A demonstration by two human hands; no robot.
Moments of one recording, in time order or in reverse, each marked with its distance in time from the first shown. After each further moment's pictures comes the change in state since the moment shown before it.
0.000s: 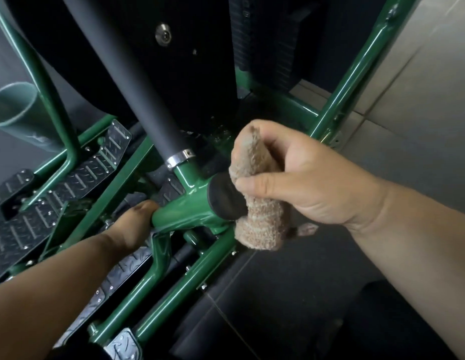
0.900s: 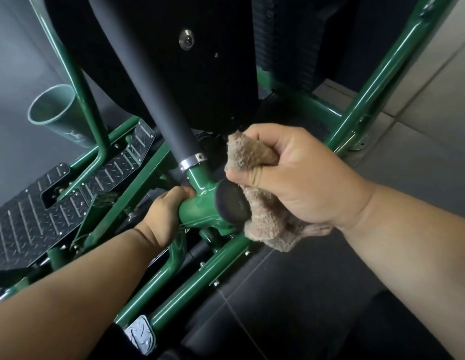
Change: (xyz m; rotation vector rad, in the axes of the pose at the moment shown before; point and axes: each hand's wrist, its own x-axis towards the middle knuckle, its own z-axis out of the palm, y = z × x) left_hand -0.026 0.083 -0.005 -0.757 0.209 0.011; right_hand 0.014 -0.004 0.008 -0.101 0.085 -0.090
